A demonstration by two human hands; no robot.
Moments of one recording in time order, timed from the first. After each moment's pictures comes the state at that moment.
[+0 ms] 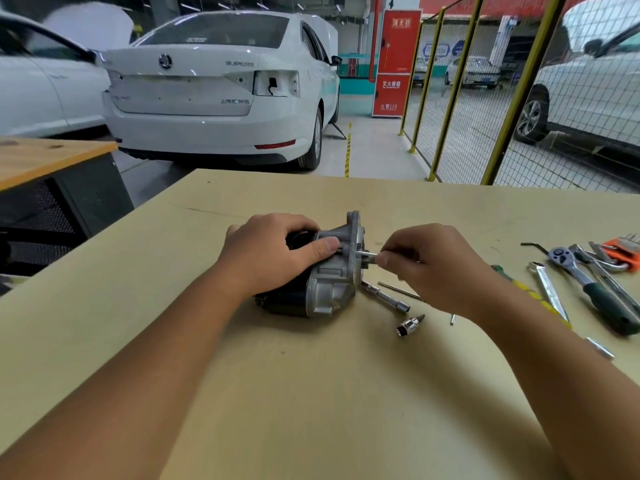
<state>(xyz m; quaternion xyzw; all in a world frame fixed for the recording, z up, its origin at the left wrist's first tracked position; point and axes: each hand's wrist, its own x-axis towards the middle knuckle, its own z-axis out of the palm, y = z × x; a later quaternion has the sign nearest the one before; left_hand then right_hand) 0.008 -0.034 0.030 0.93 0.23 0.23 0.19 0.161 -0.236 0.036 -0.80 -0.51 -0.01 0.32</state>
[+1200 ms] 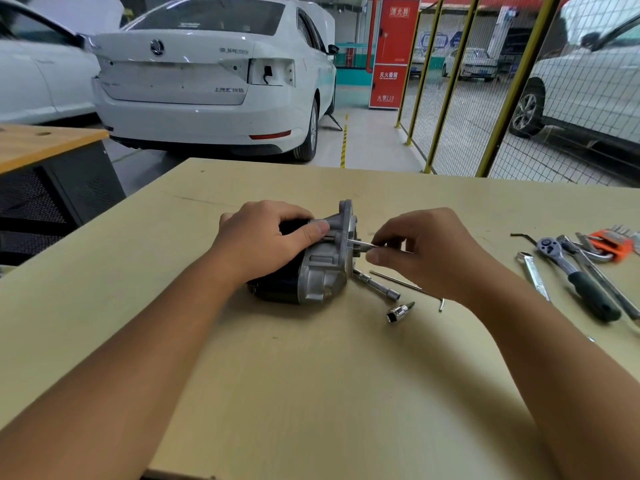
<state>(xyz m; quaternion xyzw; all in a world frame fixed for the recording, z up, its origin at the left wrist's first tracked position) 0.009 -0.037 0.030 0.92 0.23 0.24 0.21 0.162 -0.244 0.043 -0.77 -0.56 -0.09 0.30</state>
